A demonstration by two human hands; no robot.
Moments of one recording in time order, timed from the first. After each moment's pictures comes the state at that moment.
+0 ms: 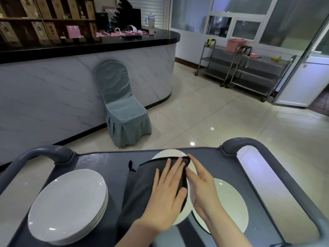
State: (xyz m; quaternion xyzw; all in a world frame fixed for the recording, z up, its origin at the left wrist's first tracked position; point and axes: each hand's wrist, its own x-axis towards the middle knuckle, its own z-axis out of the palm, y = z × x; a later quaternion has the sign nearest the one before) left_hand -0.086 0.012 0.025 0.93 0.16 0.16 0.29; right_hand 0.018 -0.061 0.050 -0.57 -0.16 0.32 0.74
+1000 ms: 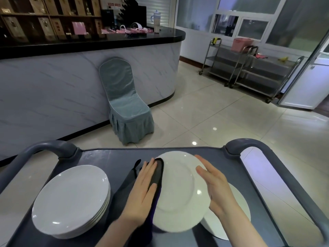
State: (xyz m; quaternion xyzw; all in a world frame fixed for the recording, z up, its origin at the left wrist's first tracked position) left_hand -0.125 0.058 -0.024 0.83 0.23 0.28 0.42; right_hand 0.045 -0.080 0.053 -0.56 -0.11 0.41 0.72
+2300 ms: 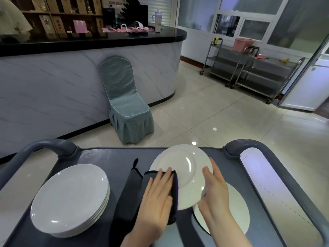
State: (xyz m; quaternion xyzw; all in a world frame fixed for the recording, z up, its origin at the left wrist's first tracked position) left_hand -0.108 0.022 -0.033 0.91 0.18 0.25 0.28; right_hand 0.020 -0.071 0.049 -0.53 0.03 0.29 0.80
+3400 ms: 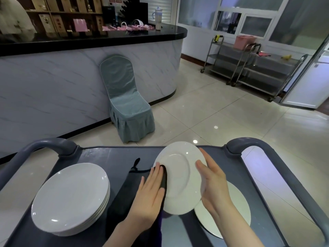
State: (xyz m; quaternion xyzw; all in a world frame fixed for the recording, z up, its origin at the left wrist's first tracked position) left_hand -0.115 0.044 -0.026 0.90 0.25 0.12 0.32; right_hand 0.036 -0.066 0.057 -0.57 -0.11 0.33 0.74
